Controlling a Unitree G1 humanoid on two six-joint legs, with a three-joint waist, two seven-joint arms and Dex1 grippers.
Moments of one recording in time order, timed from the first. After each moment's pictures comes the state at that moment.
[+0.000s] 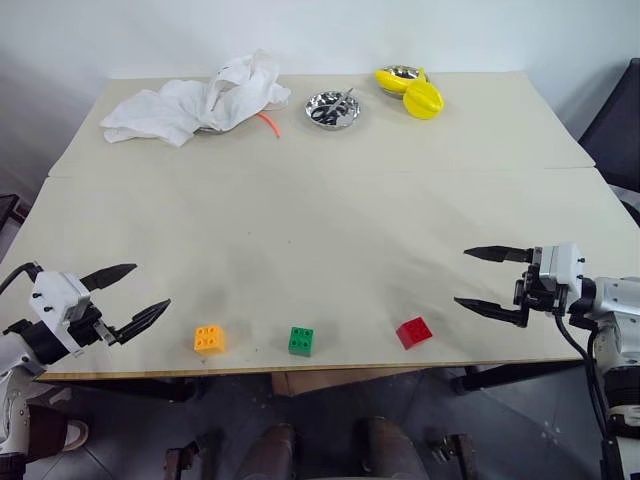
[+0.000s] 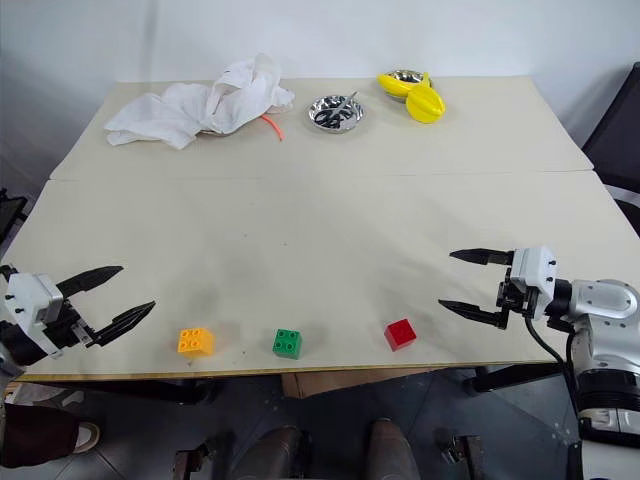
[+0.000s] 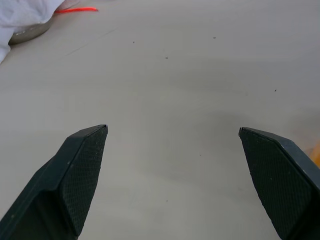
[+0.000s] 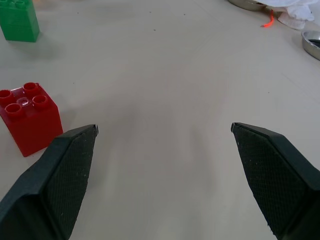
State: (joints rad) left arm 0.08 0.76 0.51 0.08 -0.44 -0.03 -0.98; right arm -0.38 -0.77 -0.20 0.48 0.43 -0.30 1.49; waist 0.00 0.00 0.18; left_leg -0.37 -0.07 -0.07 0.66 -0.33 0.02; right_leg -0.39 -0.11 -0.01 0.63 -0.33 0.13
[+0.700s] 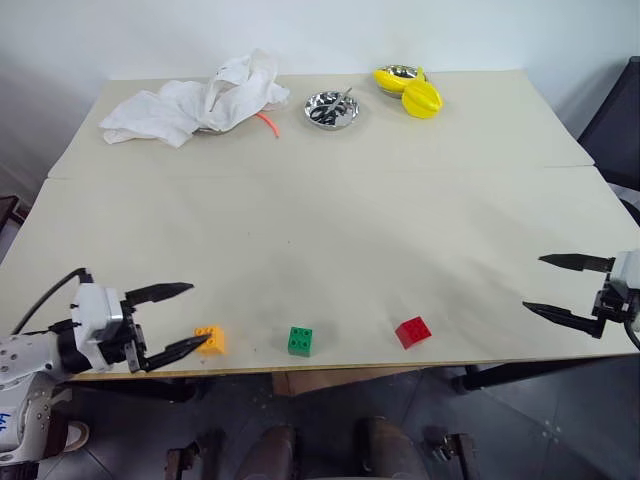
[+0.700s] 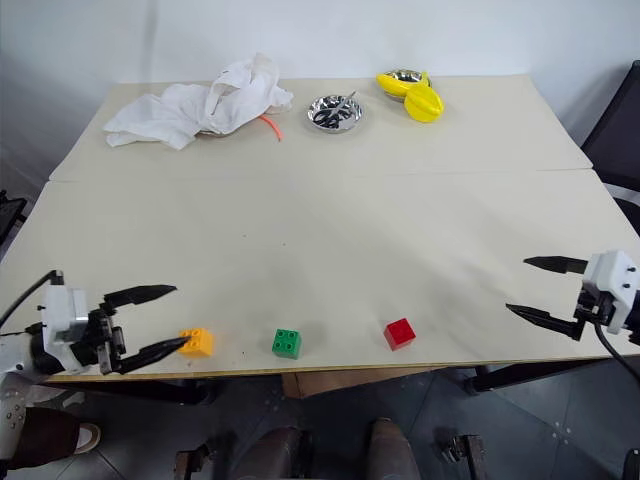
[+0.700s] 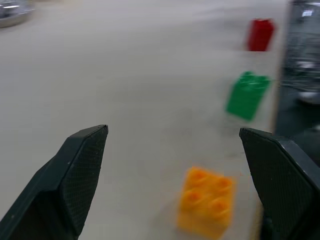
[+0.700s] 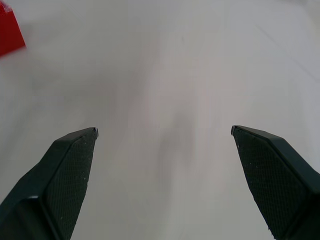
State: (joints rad) left arm 0.14 0.77 0.40 -0.21 -0.60 0.12 -1.19; right arm -0.31 -0.99 -0.32 0.74 0.40 -0.39 1.52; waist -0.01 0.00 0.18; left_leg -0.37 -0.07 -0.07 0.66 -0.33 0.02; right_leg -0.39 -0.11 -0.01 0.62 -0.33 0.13
